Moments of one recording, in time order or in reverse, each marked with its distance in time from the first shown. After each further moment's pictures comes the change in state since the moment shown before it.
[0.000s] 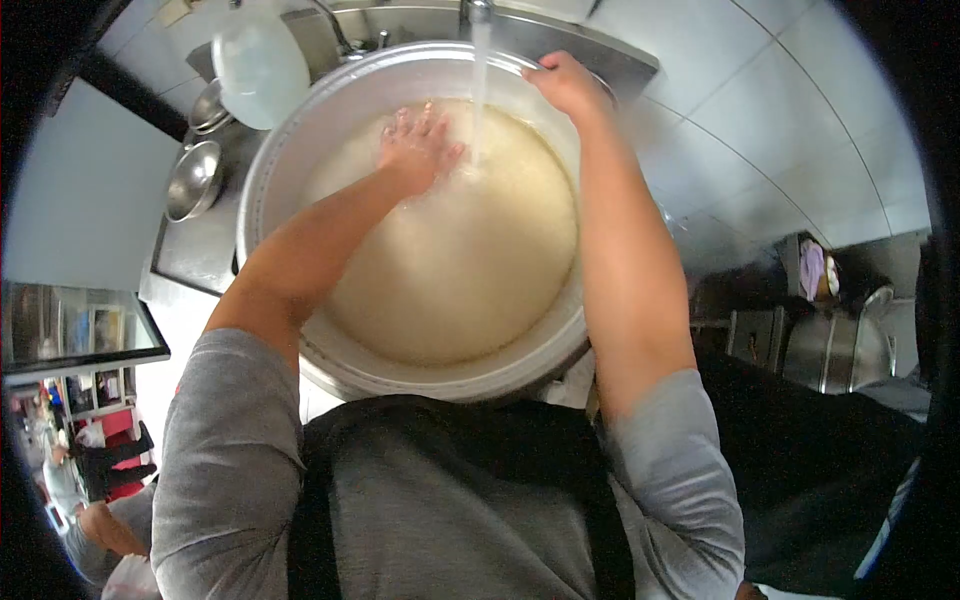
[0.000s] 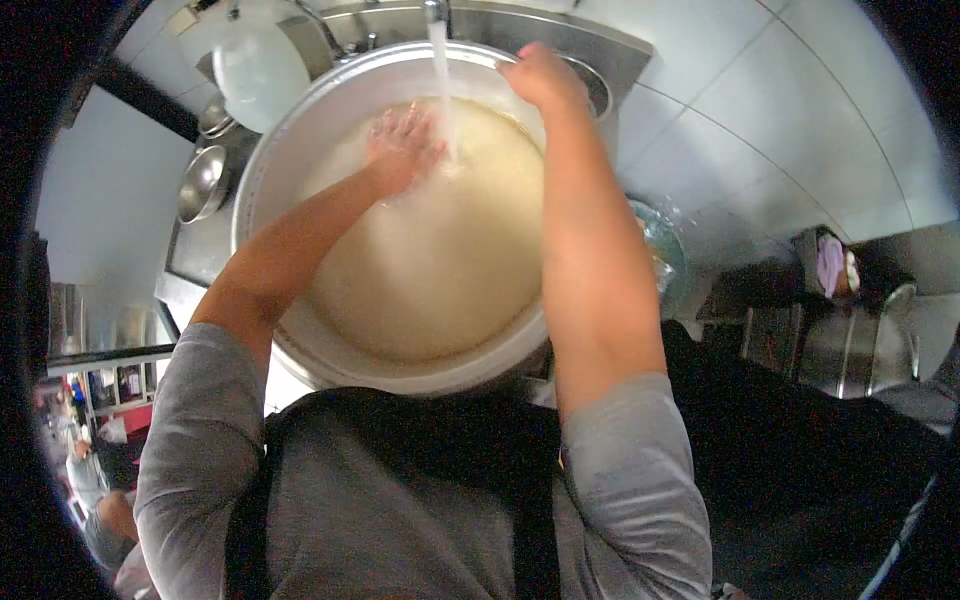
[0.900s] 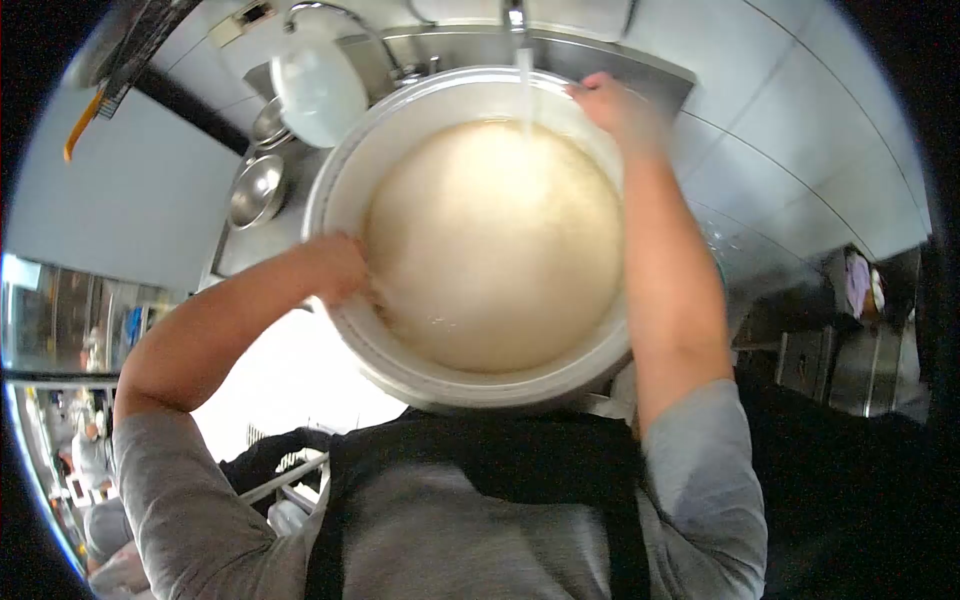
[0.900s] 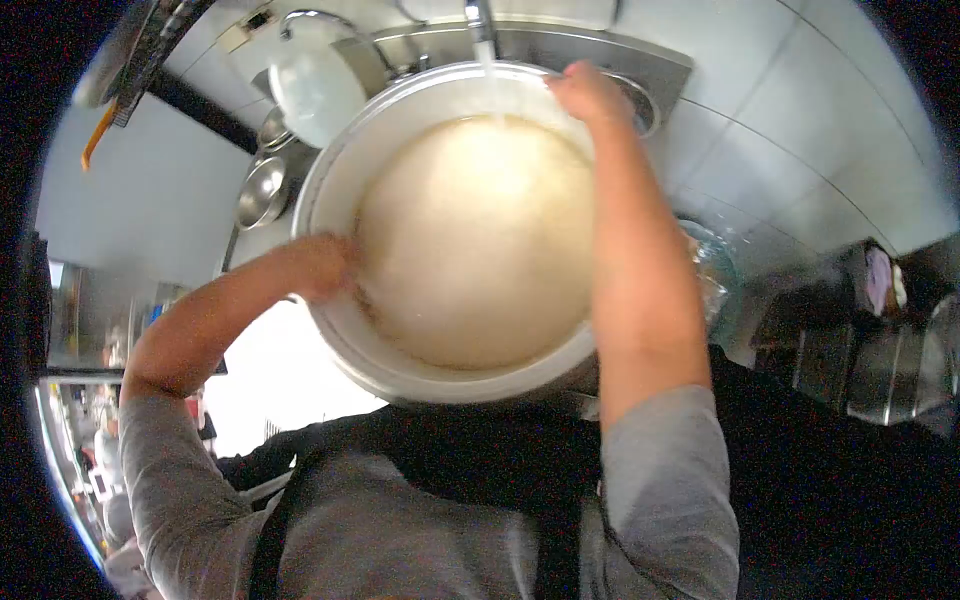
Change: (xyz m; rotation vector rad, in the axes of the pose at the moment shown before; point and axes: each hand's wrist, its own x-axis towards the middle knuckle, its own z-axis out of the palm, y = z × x) left_hand -0.147 -0.116 -0.084 0.443 -0.912 0.522; right_hand -0.022 -0.014 -0.016 -0.029 0.009 -0.018
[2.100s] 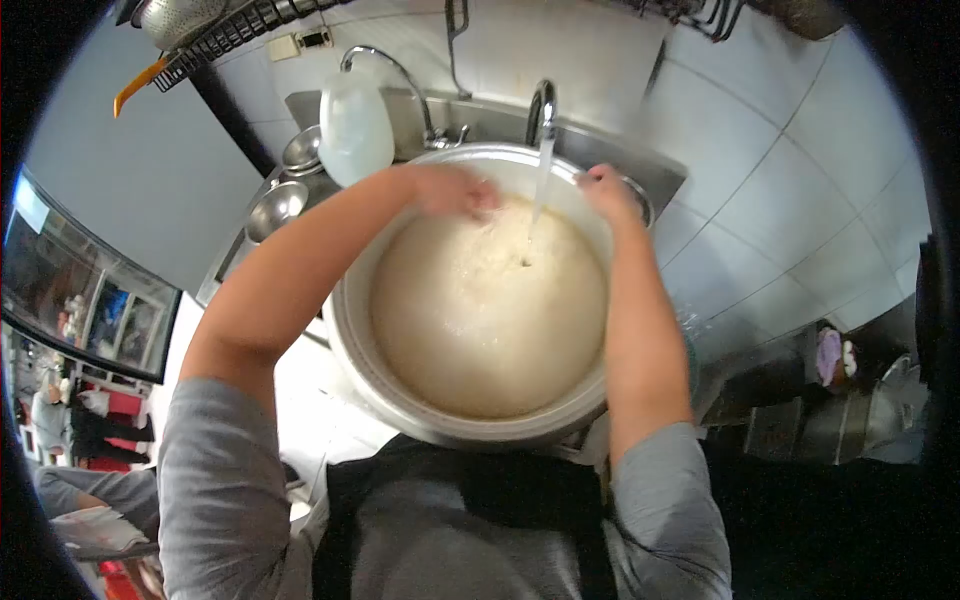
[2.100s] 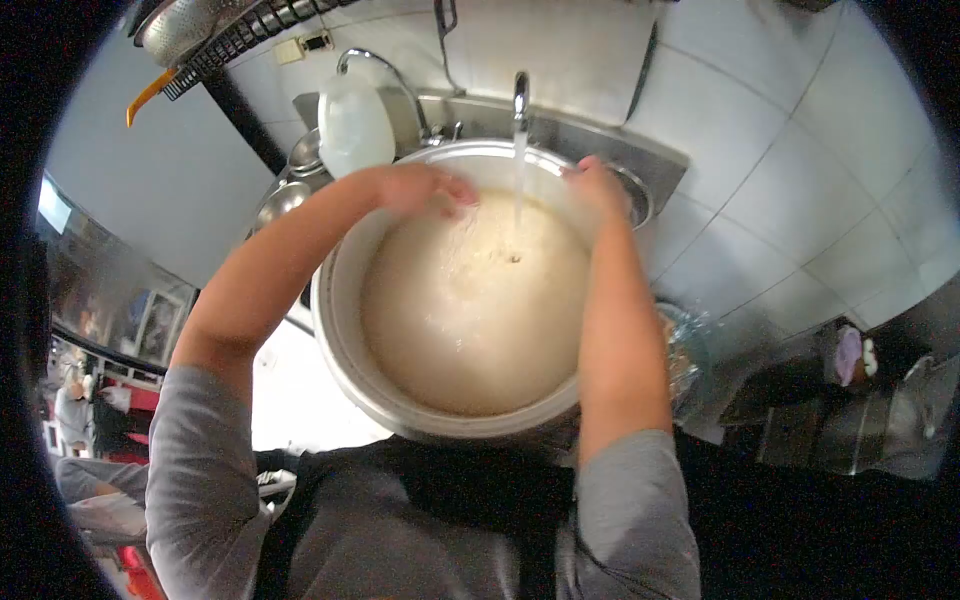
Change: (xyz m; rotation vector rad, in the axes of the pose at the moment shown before) left_hand 0.024 -0.051 -0.144 -0.534 0.741 0.192; right_hand 0.017 0.018 0.017 0.050 0.003 -0.017
